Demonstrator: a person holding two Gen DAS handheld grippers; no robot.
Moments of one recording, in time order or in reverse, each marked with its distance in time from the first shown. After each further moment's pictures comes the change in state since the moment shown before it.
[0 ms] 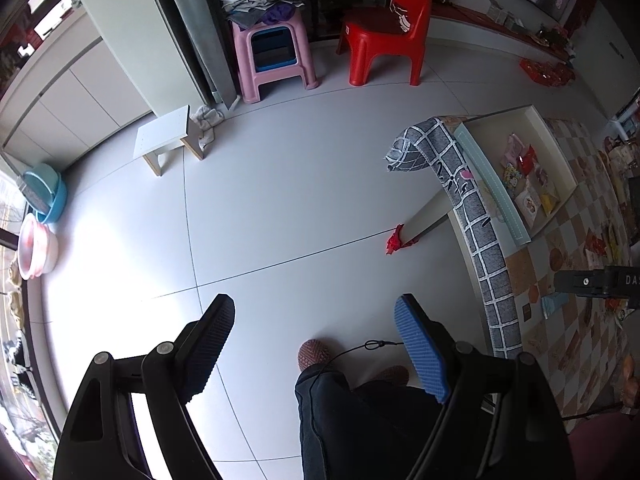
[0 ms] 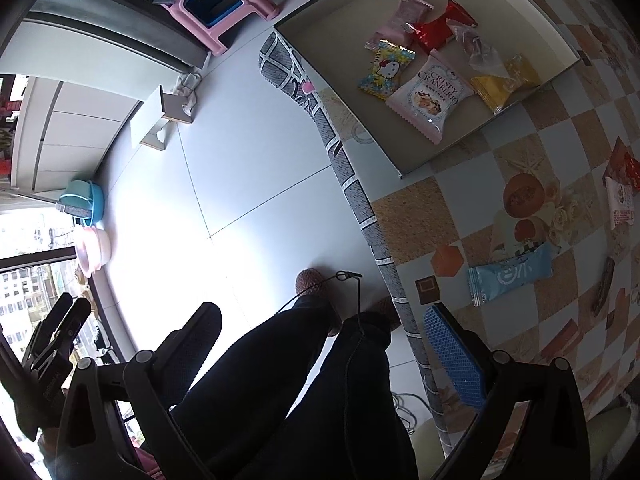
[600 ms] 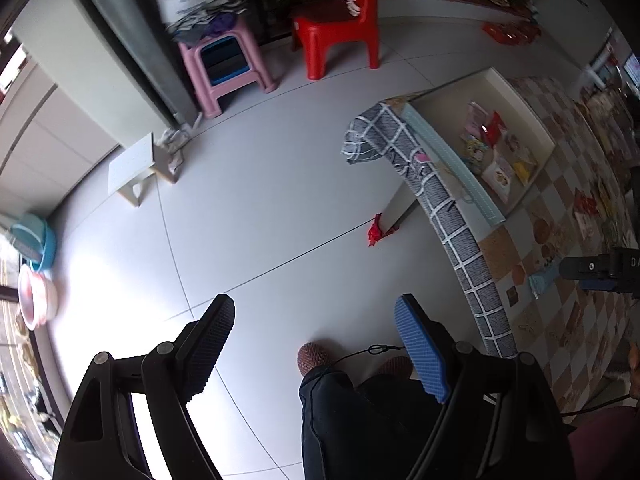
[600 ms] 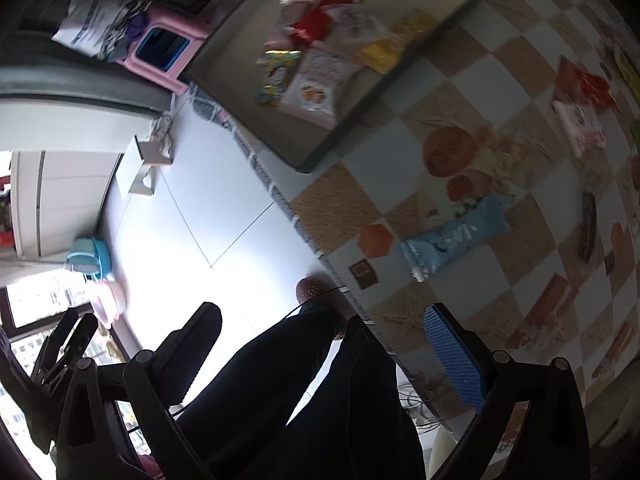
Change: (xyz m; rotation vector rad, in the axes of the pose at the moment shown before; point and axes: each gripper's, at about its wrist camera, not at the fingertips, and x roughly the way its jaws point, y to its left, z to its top) left arm 0.010 -0.070 0.021 0.193 0.016 -0.017; right arm -0.015 -0.084 -0.018 0.239 -0.040 0.050
